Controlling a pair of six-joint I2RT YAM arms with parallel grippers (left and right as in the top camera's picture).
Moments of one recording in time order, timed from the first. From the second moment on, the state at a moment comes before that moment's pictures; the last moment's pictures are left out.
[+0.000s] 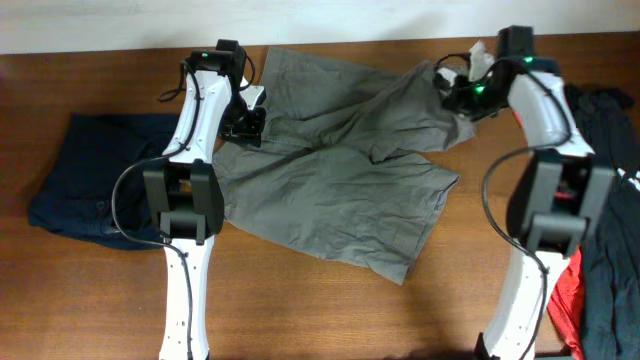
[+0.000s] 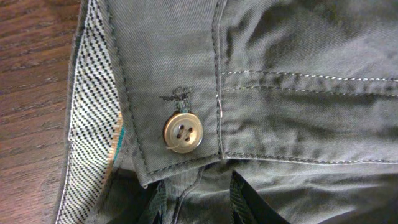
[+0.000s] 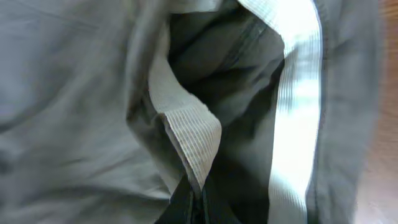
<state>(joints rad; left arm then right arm) -0.13 2.67 2.52 -1.43 0.15 0.10 -0.17 2.28 1.99 -0.90 -0.45 0.01</state>
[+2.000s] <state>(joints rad) 0.07 1.99 2.18 -1.68 0.11 0.09 -0.23 1.45 1.53 -1.65 -0.37 0.08</state>
